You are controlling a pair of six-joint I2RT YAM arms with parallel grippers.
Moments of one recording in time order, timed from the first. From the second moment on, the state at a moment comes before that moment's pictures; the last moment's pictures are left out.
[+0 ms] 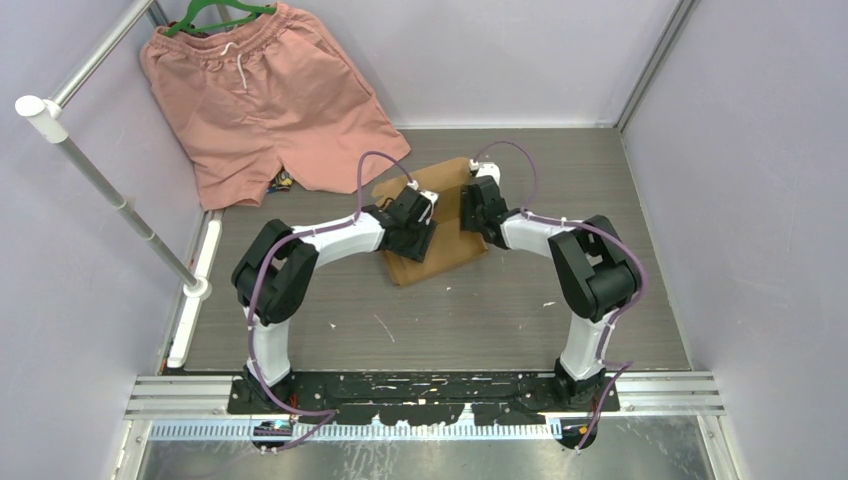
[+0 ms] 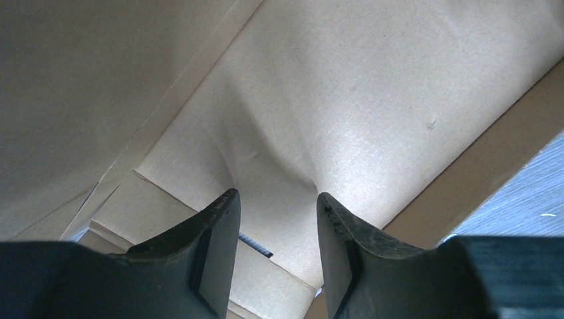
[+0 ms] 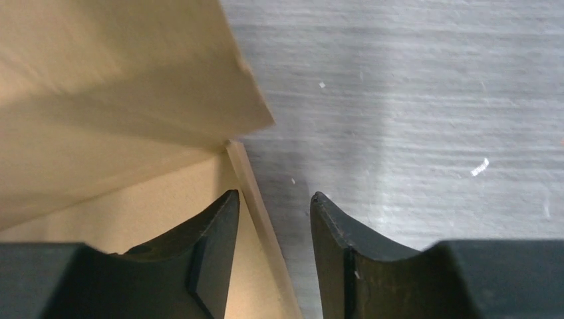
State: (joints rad) left arm -0.71 1.94 1.30 -0.37 -0.05 -0.26; right arm 0.45 1.86 1.06 0.07 0.26 0.29
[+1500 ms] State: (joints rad) left arm -0.55 1.32 0.91 -0.43 -0.13 -0.50; right arm 0.60 1.64 1.34 -0.36 -0.01 0.23
